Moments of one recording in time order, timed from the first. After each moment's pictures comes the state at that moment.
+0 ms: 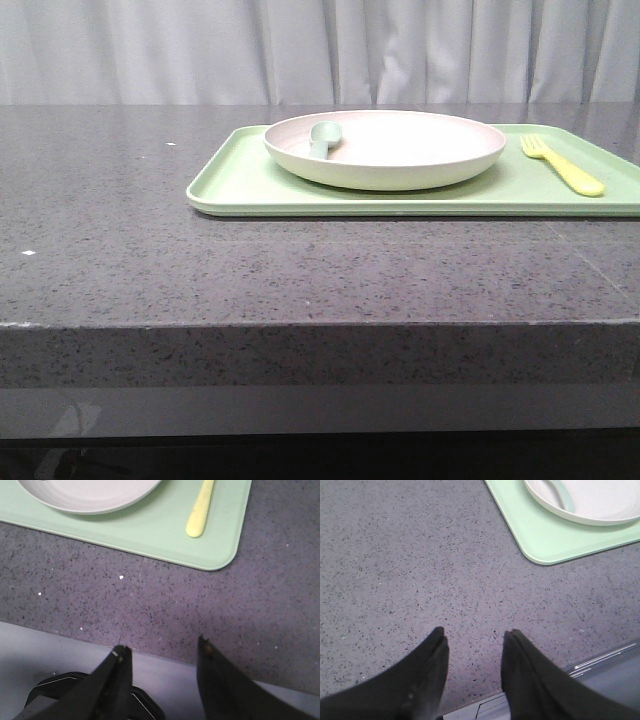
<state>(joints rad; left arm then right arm) -0.24 0.73 -0.84 -0.16 0.86 0.18 0.26 0.82 -1.04 0.00 1.14 0.11</state>
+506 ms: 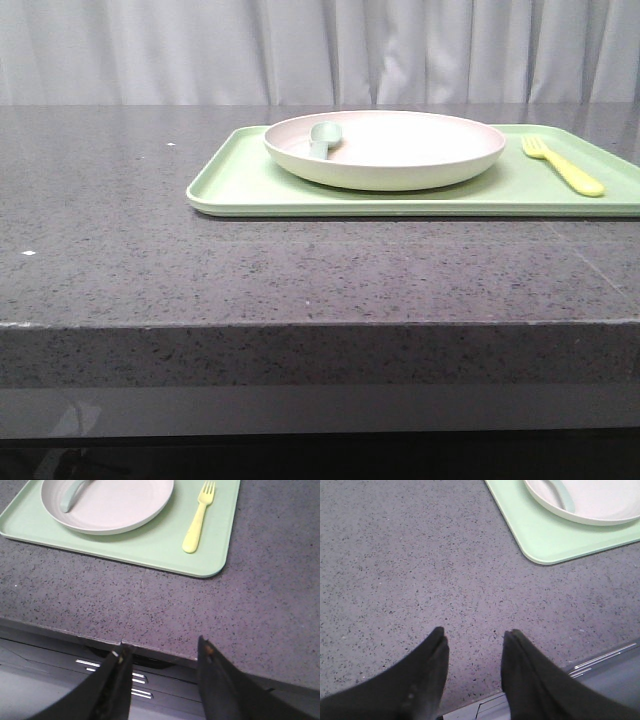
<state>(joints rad) -0.24 0.73 -0.84 -0.16 0.86 0.18 0.26 0.49 -0.85 0.00 1.04 0.11</state>
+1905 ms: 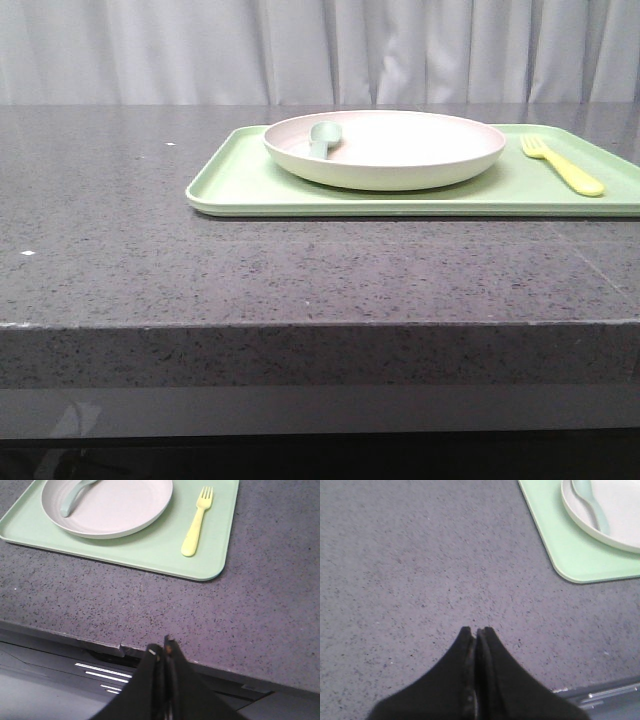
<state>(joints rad) -0.21 0.63 -0.79 -0.01 0.82 -0.03 0.26 0.49 -0.85 0.00 1.03 0.11</state>
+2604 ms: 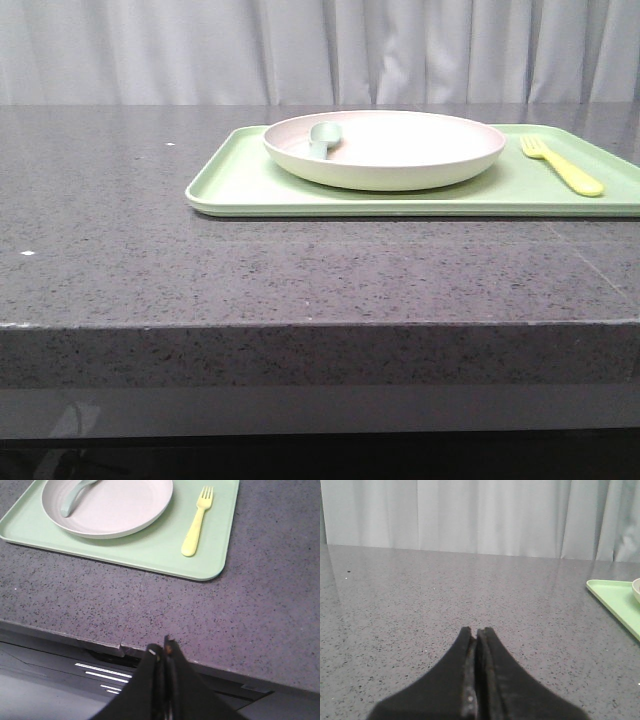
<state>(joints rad) 0.00 0.03 -0.02 0.00 0.06 -0.03 0.26 0.49 -0.85 0.00 1.03 0.11</state>
